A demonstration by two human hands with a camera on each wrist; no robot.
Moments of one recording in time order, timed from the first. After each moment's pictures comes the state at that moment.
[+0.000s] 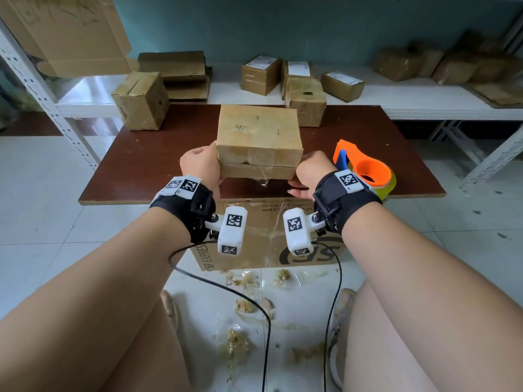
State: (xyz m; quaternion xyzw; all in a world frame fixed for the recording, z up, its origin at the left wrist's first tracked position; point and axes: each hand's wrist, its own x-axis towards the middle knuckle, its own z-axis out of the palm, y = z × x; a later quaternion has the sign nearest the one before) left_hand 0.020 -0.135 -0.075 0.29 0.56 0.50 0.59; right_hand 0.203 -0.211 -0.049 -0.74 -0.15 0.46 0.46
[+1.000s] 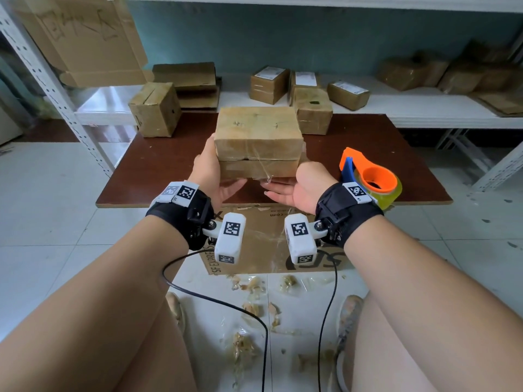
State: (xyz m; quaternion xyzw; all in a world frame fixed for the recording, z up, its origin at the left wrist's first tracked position) left_hand 0.002 -0.159 -0.045 0.31 0.50 0.40 0.70; right_hand 0.174 -0.220 -0.045 -0.59 -0.11 0.56 0.57
